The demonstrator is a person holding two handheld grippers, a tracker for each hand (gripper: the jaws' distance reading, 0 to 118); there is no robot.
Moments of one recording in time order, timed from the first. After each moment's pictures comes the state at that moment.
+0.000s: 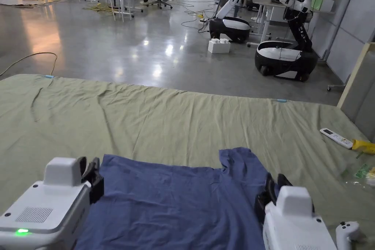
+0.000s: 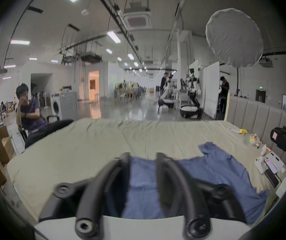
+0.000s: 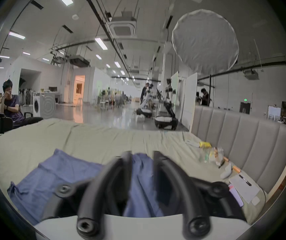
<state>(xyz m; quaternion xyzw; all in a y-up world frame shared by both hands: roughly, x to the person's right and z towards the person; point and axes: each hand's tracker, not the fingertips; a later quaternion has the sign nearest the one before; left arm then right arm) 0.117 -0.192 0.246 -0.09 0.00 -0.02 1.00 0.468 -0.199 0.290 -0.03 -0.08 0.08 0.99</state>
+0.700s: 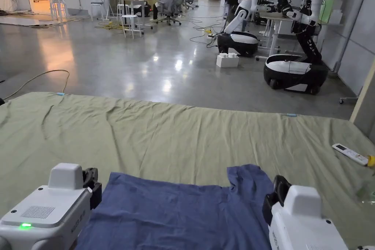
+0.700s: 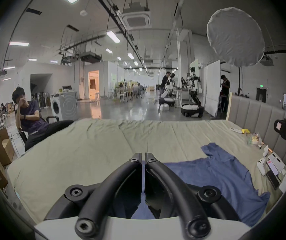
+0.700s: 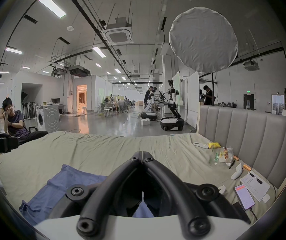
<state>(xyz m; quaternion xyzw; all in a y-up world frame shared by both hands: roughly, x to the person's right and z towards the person) 0.094 -0.198 0.198 -0.16 0.00 -0.01 0.99 0.481 -0.186 0.259 -0.04 -0.06 0.03 1.00</state>
